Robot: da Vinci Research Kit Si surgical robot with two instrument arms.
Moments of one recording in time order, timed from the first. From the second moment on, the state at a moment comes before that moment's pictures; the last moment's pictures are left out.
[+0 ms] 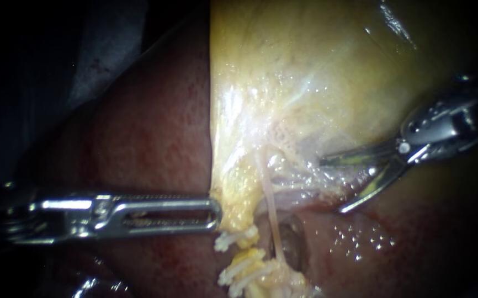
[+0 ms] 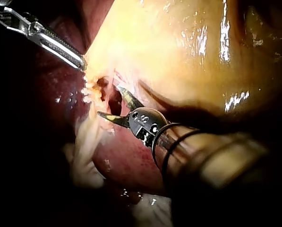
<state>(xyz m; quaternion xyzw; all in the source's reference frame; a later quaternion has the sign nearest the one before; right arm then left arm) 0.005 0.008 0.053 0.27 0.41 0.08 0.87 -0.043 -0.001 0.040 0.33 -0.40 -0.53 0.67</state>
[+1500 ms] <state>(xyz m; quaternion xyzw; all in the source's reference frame) 0.003 0.009 0.053 0.26 0.41 0.08 0.87 -0.046 0.004 0.043 0.30 -0.43 -0.53 0.66</state>
